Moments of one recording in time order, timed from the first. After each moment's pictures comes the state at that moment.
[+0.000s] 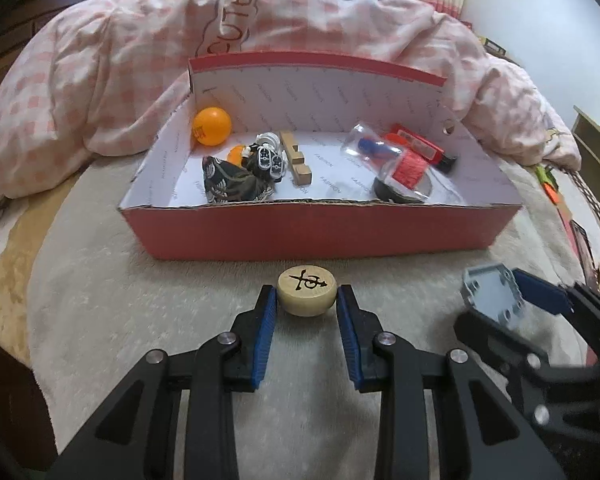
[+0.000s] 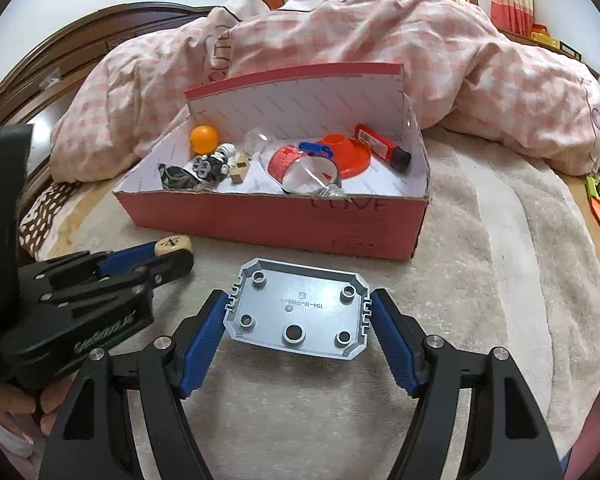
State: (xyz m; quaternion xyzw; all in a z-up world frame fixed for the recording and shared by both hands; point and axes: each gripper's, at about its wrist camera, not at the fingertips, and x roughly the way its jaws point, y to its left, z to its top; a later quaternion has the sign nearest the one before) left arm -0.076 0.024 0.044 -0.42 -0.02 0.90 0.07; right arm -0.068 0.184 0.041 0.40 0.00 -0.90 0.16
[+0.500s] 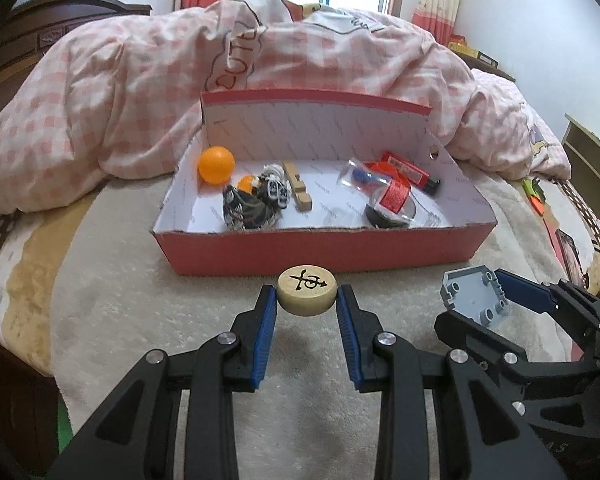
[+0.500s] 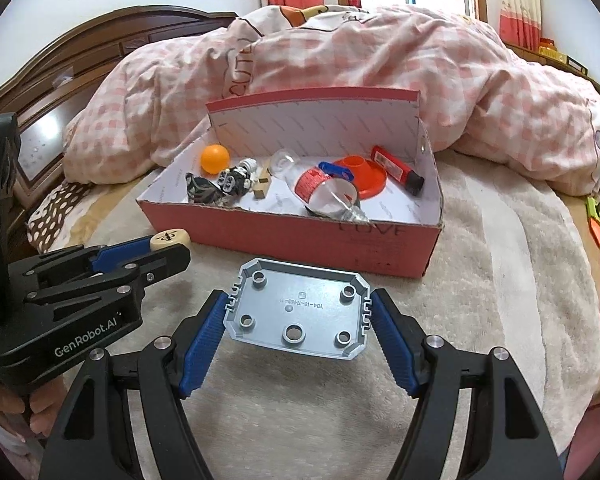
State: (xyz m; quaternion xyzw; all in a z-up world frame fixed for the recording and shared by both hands) left arm -0.057 0.012 0.073 -0.39 -0.02 0.92 0.08; right arm -0.061 0.173 0.059 0.38 0.01 -0.91 0.17
